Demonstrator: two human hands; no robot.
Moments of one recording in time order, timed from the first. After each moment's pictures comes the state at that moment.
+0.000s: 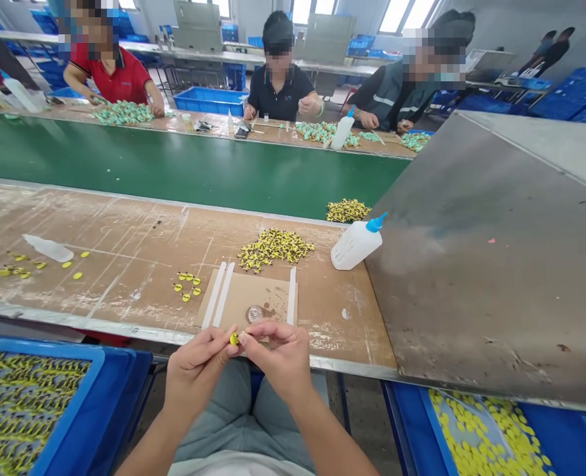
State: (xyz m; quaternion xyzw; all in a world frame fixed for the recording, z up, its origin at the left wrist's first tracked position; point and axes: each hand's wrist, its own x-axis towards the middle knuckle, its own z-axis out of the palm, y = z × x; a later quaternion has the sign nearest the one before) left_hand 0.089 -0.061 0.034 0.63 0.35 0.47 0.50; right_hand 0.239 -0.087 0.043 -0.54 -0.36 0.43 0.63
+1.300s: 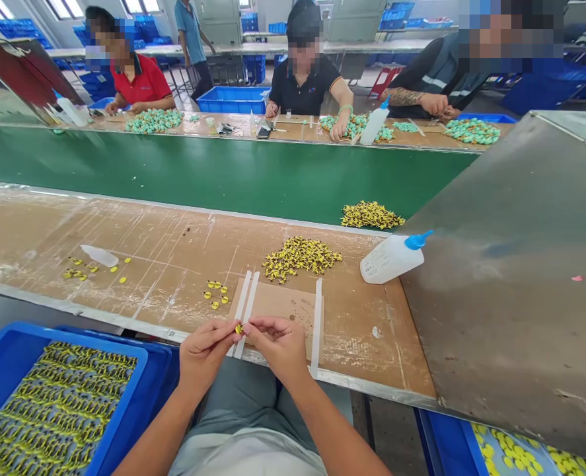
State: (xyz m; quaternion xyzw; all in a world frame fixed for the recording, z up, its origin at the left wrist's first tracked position) left_hand 0.052 -0.013 0.027 0.64 0.39 0.50 0.43; right_hand 0.210 -0.039 0.027 -0.54 -0.31 0.53 0.58
